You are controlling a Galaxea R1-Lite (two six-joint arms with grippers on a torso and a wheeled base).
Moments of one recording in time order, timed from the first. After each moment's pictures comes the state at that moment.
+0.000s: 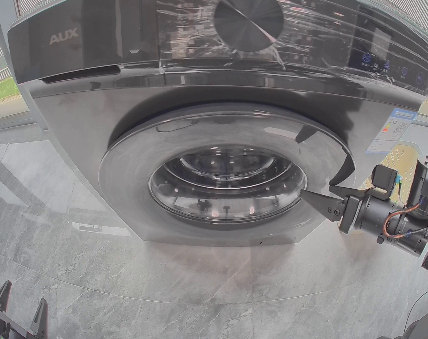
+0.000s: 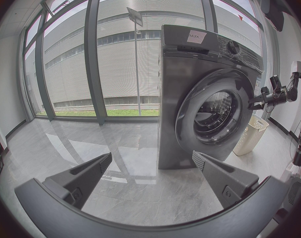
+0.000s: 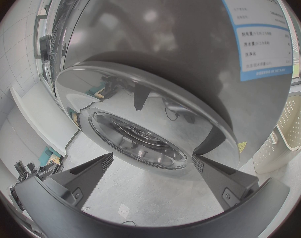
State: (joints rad) left arm 0.00 0.02 -0.02 0.00 0.02 0.01; right arm 0.51 1.44 -0.47 -0.88 0.01 0.28
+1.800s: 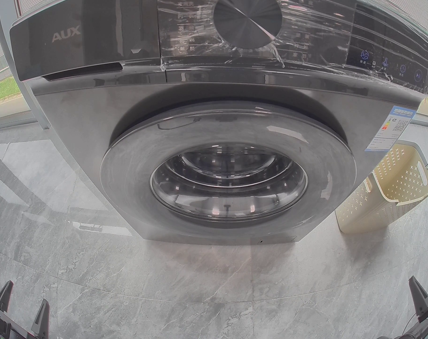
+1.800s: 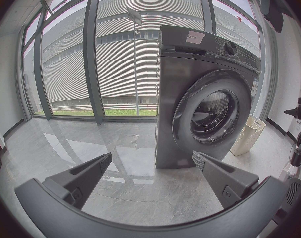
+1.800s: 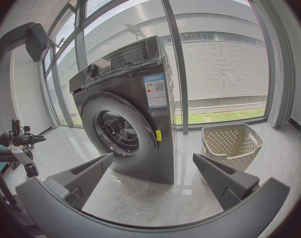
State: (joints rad) left arm 0.00 0.02 -0.02 0.00 0.00 0.00; right arm 0.08 0.18 -0.05 -0.22 0.18 0.06
